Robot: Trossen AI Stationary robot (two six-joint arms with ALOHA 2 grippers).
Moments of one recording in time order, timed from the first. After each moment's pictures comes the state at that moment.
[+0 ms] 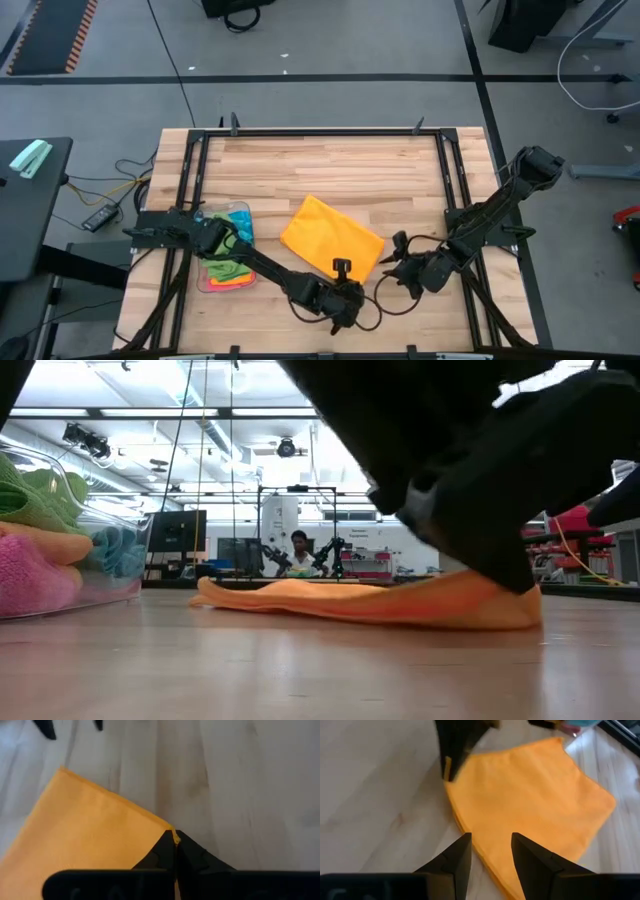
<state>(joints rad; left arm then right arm) -0.47 2.38 1.84 -0.36 -0.57 -0.15 0.75 1.31 0.50 -0.03 0.60 0.04</state>
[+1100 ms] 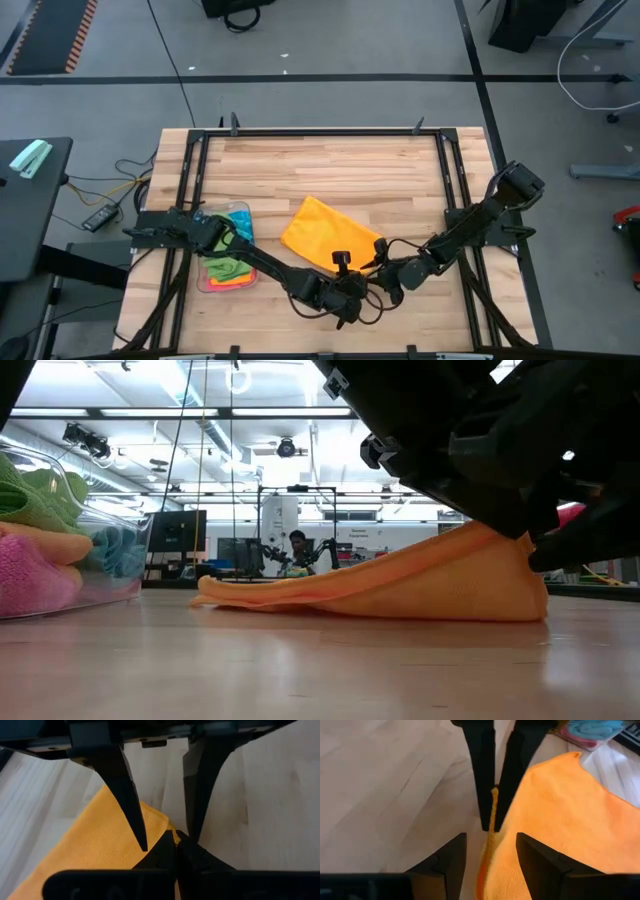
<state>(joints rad) -0.46 2.36 1.86 -0.36 -0.69 -0.22 0.63 1.61 0.50 0.44 0.49 -0.08</state>
